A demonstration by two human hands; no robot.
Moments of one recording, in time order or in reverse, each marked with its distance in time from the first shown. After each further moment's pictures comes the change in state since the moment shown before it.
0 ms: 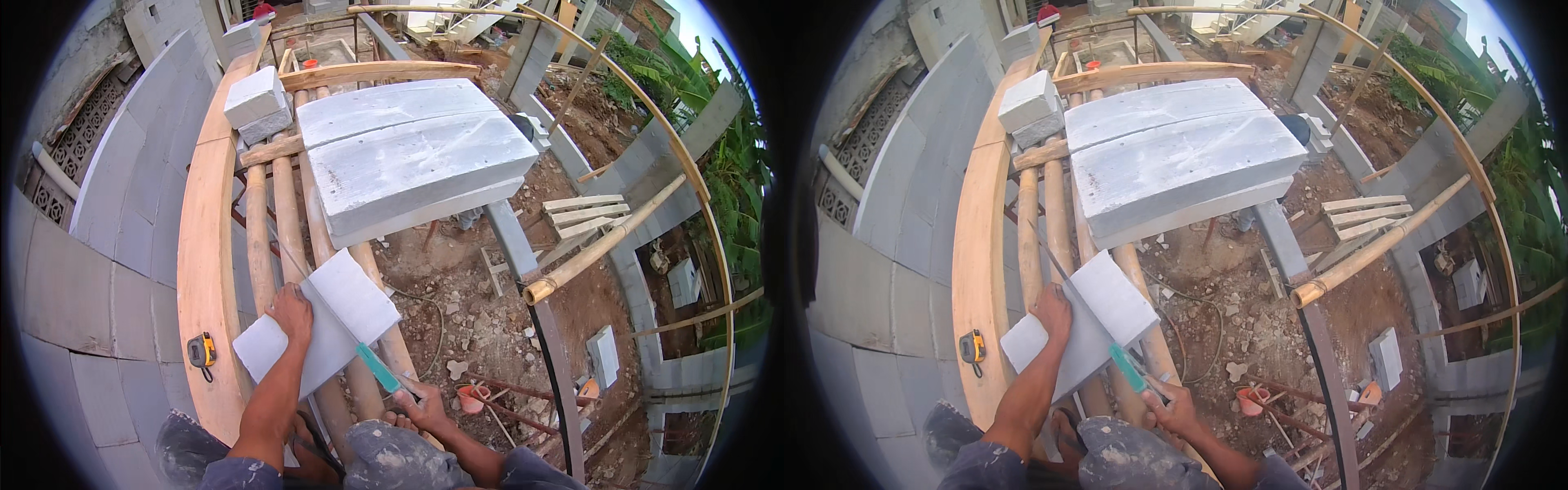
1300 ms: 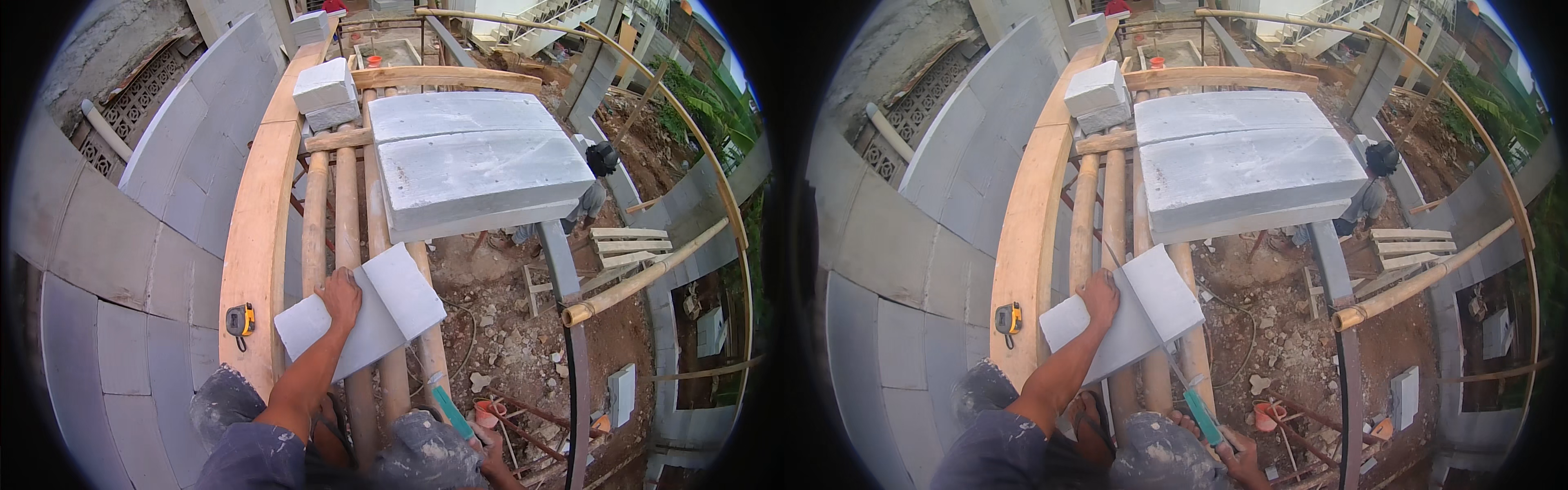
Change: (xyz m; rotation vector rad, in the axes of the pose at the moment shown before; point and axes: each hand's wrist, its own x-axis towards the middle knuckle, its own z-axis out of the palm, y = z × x) left_hand 0.013 -0.025 0.000 -0.001 0.078 0.071; right_hand -0.089 0.022 -0.037 0.023 0.013 -0.035
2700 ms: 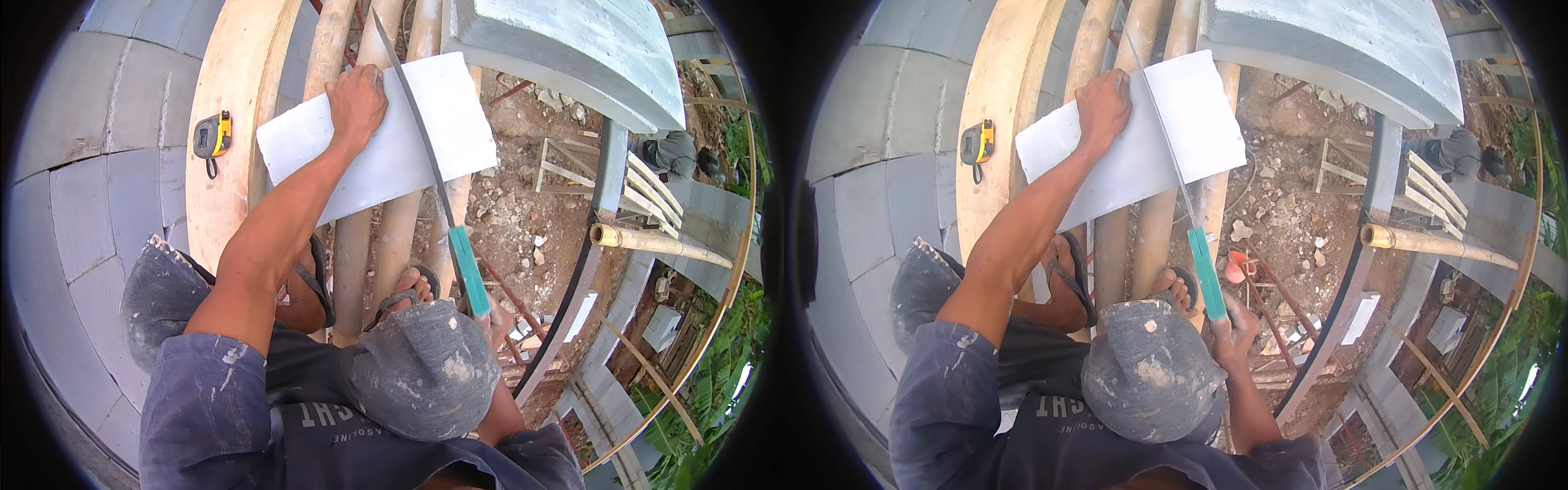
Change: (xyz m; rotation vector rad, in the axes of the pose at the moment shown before) left_hand 0.009 0.012 -0.001 -0.157 0.014 0.066; right_hand 0.050 -0.008 0.012 -0.046 -0.017 0.033
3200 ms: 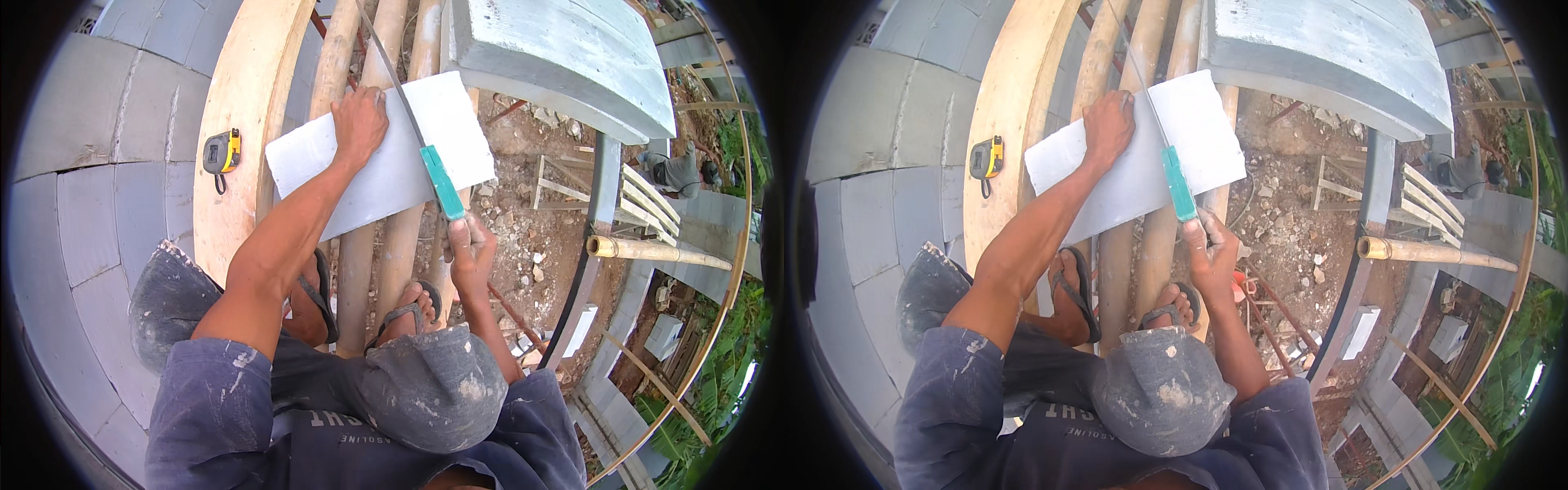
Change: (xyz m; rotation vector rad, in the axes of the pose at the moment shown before) left_hand 0.003 -0.011 0.005 -0.020 0.041 0.063; right_hand 0.116 -0.033 0.059 0.093 0.019 -0.010
